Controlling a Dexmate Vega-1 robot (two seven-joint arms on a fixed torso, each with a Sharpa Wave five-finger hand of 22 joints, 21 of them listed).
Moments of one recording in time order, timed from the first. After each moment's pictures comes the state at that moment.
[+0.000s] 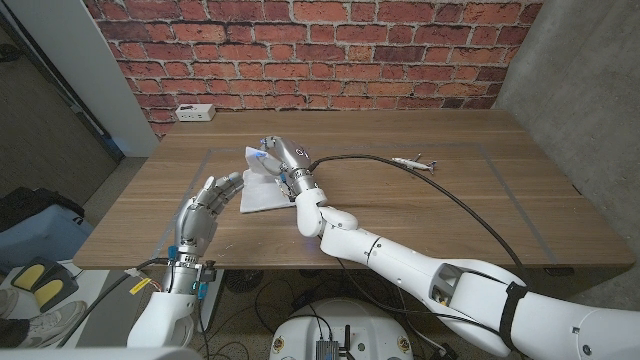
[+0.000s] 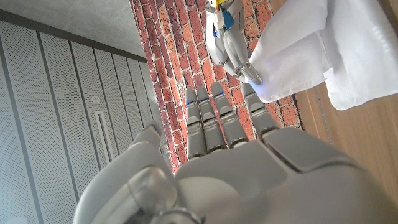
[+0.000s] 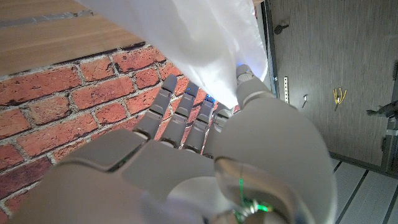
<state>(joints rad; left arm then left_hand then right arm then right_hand) 1.65 0.49 0.05 -1.79 -0.43 -0.85 0.06 0.33 0.13 0.37 -0.01 0.18 0.62 0.06 0.20 0.19 0.58 0.01 0.23 0.24 0.56 0.01 0.21 0.19 0.32 0.18 0.28 0.22 -0.58 -0.02 -1.02 -1.19 -0.47 -0.13 -0.66 1.00 0.13 0.34 -0.16 0.19 1.01 -0.04 0.42 0.22 0.60 -0.09 0.28 0.21 0.52 -0.05 0.35 0.34 0.31 0.07 0.59 0.17</state>
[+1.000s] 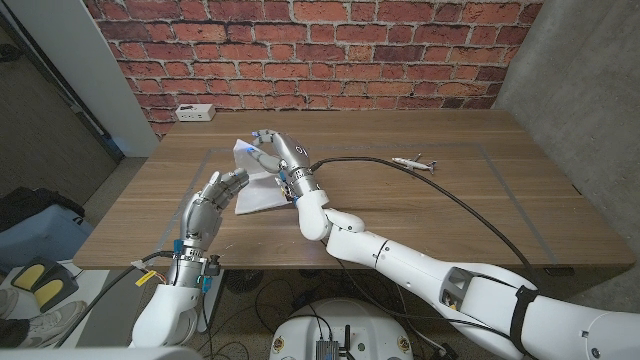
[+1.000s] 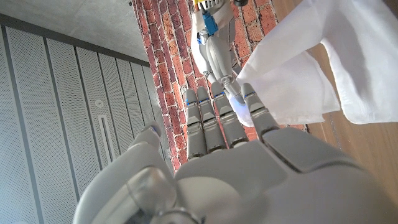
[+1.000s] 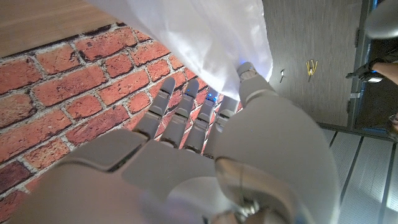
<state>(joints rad) 1.62 0.50 0.07 -1.79 -0.42 -0.84 0.06 0.31 0.13 0.37 -0.01 0.18 0.62 0.05 0.20 0.19 0.58 0.01 0.23 0.25 0.56 0.01 0.21 0.19 0.32 0.18 0.28 0.22 -0.59 -0.09 -1.05 -1.27 -0.46 0.01 -0.67 1.02 0.09 0.33 -0.16 0.19 1.08 -0.09 0.42 0.18 0.63 -0.15 0.26 0.21 0.50 -0.04 0.36 0.37 0.27 0.08 0.56 0.18</state>
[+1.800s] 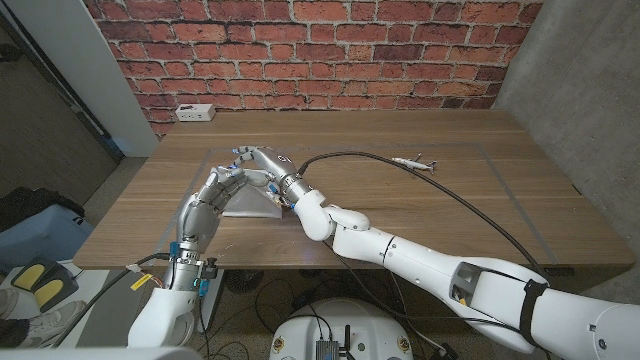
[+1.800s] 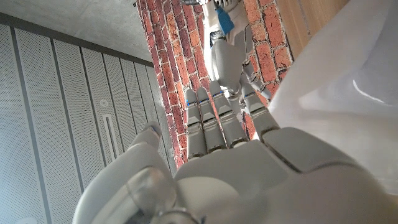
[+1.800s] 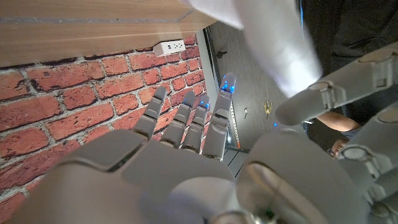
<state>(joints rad) 1.64 0.51 0.06 -1.79 -0.42 -0.87 0.05 0.31 0.12 0.37 -0.01 0.18 0.61 0.05 0.20 0.19 0.57 0.02 0.23 0.25 0.56 0.00 0.20 0.20 0.32 0.18 0.28 0.22 -0.55 -0.15 -1.09 -1.33 -0.48 0.07 -0.40 0.46 -0.04 0.06 0.06 0.20 0.89 0.02 0.20 0.19 0.47 -0.02 0.20 0.21 0.34 -0.04 0.30 0.38 0.14 0.16 0.44 0.18</state>
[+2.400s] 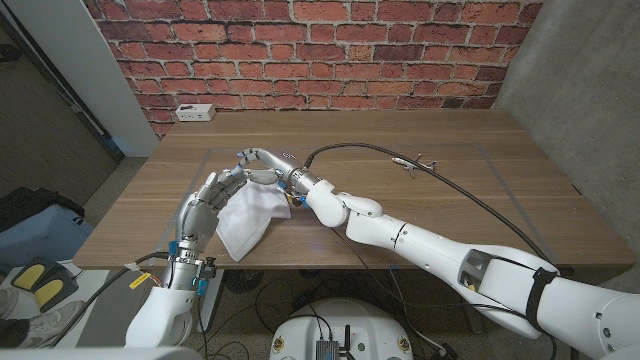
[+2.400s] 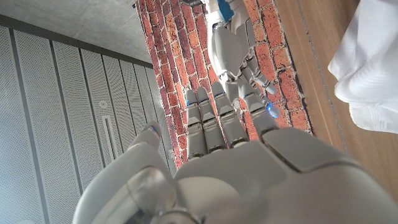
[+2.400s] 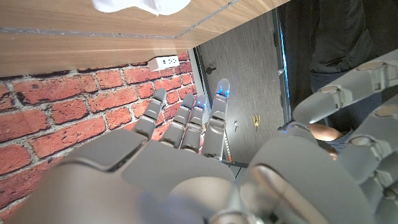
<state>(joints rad) 1.64 0.51 0.05 -1.80 -0.43 -0.86 0.04 0.31 0.12 0.38 -0.01 0.18 0.60 0.05 0.20 0.19 0.57 0.02 0.23 0.25 0.56 0.01 0.20 0.19 0.32 0.18 0.28 0.22 -0.51 -0.20 -1.05 -1.31 -0.44 0.16 -0.28 0.44 0.00 0.05 0.07 0.27 0.76 0.00 0.18 0.20 0.42 0.00 0.20 0.22 0.31 -0.04 0.29 0.38 0.15 0.15 0.42 0.18</state>
